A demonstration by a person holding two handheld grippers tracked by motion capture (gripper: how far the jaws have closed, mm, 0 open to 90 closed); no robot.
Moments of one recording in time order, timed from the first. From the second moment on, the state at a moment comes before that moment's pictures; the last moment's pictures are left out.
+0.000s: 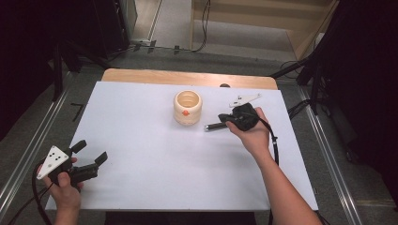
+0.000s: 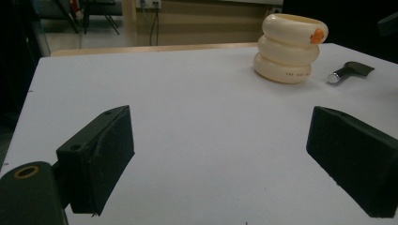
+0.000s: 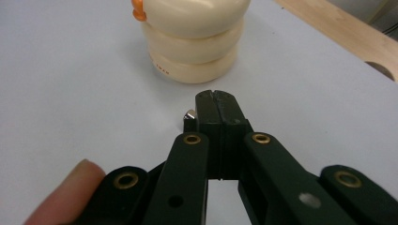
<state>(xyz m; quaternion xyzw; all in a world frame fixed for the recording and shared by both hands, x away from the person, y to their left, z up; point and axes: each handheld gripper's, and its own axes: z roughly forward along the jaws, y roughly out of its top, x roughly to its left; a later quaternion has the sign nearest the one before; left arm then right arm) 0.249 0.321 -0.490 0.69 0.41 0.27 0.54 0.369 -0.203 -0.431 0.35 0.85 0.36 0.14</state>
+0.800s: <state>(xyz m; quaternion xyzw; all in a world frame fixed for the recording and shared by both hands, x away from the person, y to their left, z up) 0.250 0.321 -0.490 0.69 0.41 0.26 0.54 0.414 -0.173 -0.467 0.37 0.88 0.28 0.11</state>
